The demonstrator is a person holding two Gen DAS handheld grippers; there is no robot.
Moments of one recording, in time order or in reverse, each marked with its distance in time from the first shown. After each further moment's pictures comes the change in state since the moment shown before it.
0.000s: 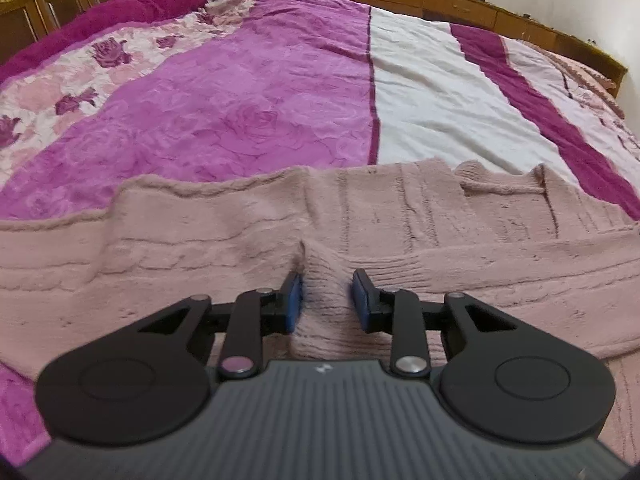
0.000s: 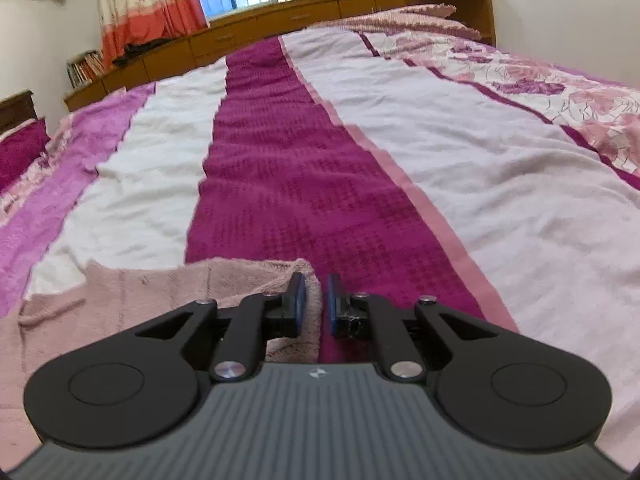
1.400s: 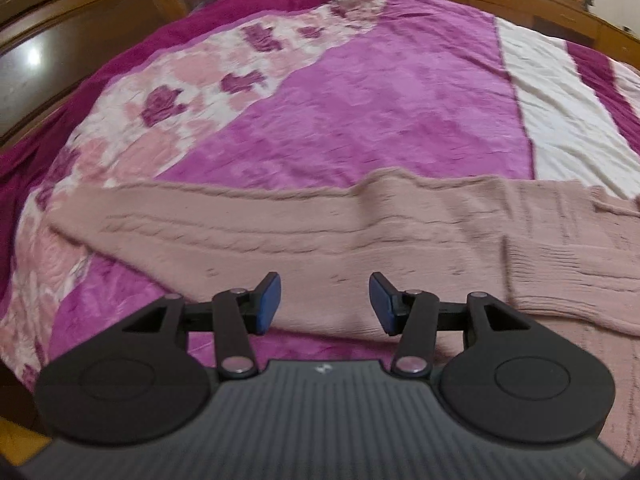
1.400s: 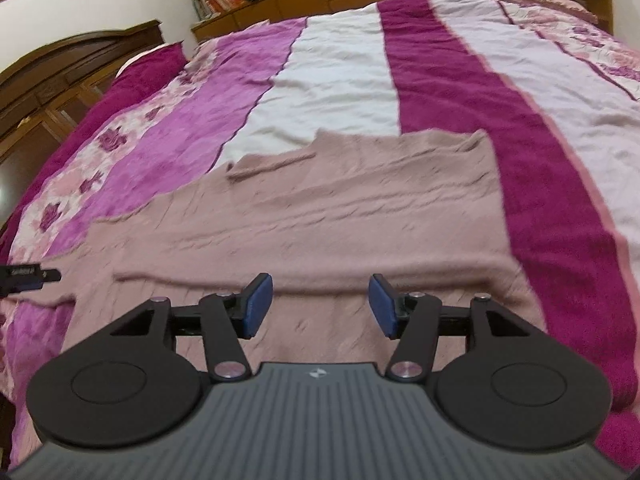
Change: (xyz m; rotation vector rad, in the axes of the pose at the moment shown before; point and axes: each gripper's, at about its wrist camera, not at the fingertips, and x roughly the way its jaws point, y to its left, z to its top) left arm -0.081 0.108 -0.007 -0.135 0.048 0.305; right arm -0.155 0.081 -0.081 -0.172 0.198 0.341
